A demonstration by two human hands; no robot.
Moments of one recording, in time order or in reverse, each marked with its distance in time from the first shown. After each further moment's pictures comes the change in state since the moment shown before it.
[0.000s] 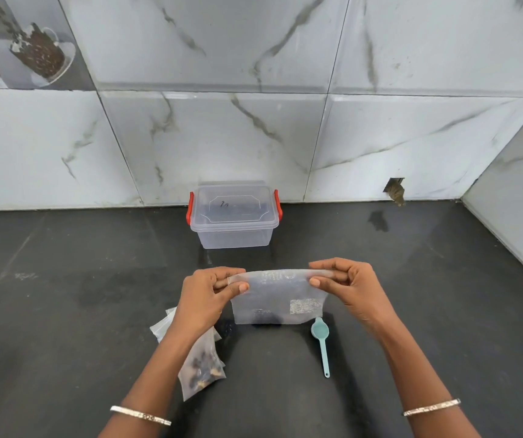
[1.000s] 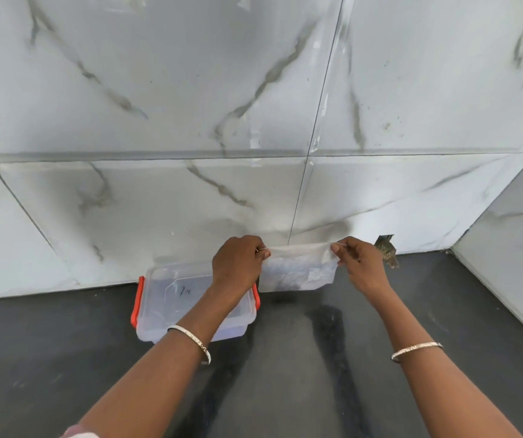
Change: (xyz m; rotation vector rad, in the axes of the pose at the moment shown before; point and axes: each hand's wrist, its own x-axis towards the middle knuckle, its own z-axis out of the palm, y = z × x) left_hand 0.254 0.085 0.077 0.593 0.026 0.229; right_hand 0.227 0.012 -0.105 -0.404 0.386 -0.085
